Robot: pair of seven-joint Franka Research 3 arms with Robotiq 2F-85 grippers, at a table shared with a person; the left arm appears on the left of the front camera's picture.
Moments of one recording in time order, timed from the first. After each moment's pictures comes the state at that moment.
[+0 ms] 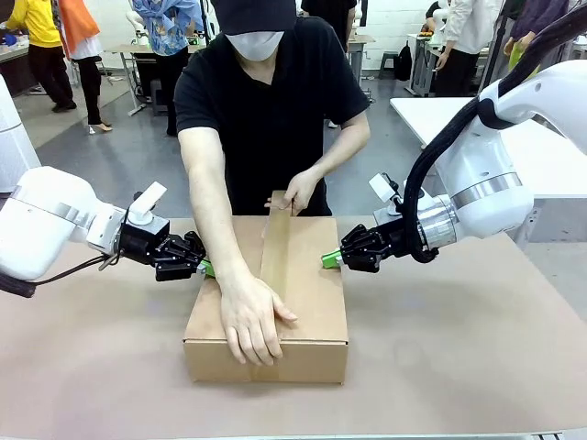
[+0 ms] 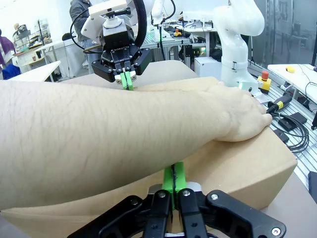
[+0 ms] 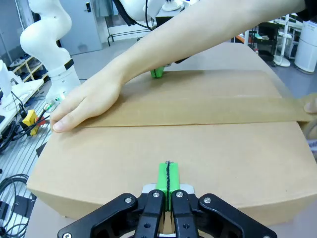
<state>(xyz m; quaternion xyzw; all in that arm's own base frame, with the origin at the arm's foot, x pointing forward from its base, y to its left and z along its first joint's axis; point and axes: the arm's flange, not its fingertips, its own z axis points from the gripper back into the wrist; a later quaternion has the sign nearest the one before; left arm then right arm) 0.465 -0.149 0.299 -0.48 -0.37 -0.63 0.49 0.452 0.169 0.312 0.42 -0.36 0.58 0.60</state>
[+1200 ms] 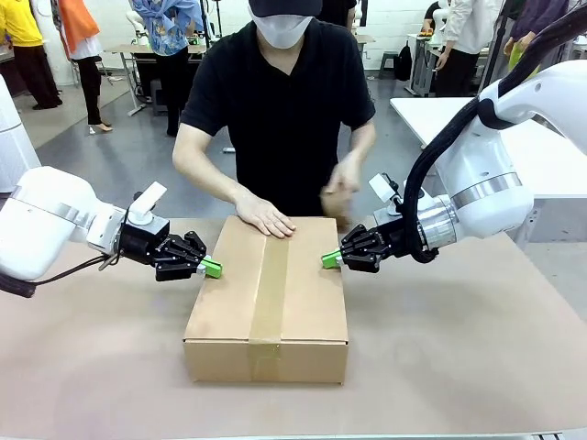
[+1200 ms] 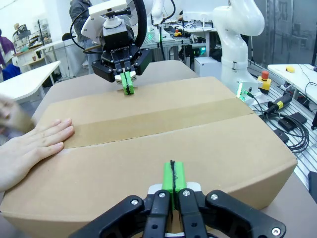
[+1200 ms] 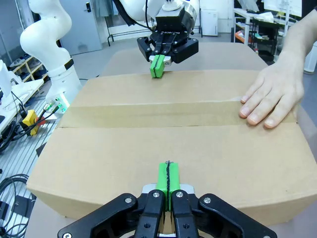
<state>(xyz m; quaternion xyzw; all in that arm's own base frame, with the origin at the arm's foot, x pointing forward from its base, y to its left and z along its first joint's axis) 0.465 -0.149 0.299 -0.48 -0.37 -0.63 0.49 0.452 0.169 0.312 0.42 -0.36 0.58 0.60</state>
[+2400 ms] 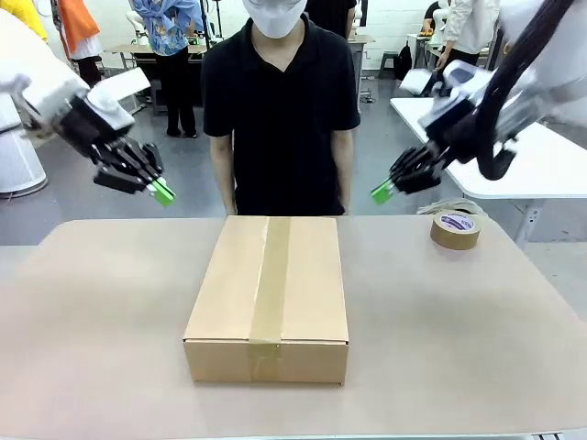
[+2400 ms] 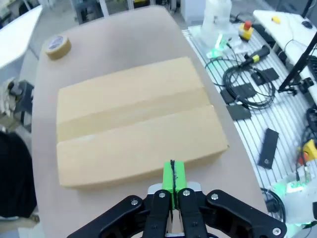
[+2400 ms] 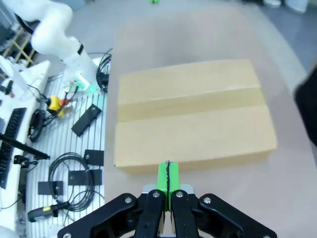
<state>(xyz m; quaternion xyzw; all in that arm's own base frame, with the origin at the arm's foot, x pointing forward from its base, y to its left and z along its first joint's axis) 0.445 -0.127 0.540 -0.31 -0.21 -0.73 0.58 0.407 0.116 0.543 0.31 -0.24 0.59 0.70</state>
